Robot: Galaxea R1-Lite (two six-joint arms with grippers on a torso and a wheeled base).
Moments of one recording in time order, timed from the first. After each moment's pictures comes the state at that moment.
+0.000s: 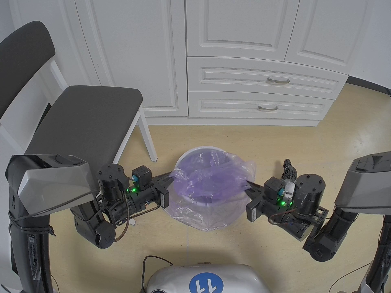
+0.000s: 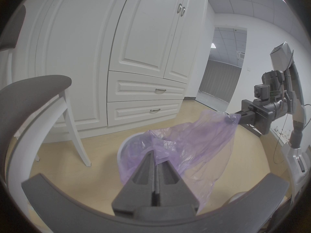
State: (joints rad) left arm -0.41 2.31 -0.69 -1.54 -0.31 0.08; right arm 0.59 2.13 -0.47 -1.55 -0.08 -0.21
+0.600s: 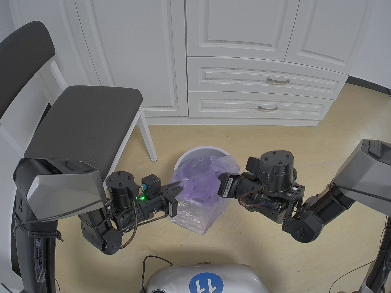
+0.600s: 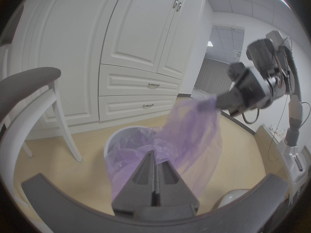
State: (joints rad) left arm -0.46 2.35 -0.68 -1.54 -0.31 0.07; right arm 0.68 2.10 -0.84 -1.06 -0.12 0.51
